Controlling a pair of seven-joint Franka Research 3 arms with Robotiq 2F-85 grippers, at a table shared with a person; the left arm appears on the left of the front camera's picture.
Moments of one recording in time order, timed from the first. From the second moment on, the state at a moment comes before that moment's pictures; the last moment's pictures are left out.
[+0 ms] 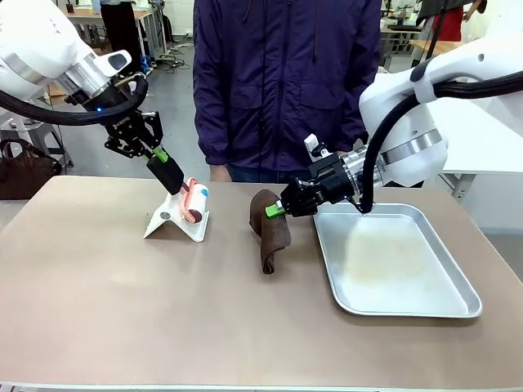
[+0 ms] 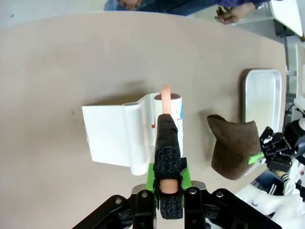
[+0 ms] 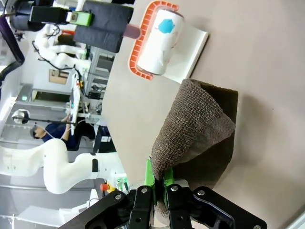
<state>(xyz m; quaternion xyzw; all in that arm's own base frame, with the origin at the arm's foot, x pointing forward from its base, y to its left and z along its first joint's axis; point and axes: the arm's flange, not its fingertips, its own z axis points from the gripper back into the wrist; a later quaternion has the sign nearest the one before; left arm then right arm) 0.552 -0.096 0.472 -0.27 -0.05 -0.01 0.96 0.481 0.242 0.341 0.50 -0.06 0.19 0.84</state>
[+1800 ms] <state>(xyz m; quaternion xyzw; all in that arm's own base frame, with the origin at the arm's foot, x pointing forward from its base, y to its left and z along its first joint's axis) 0.542 -0.117 0.443 -0.24 -0.04 0.00 0.97 0.477 0.226 0.336 0.51 -0.08 0.16 0.84</state>
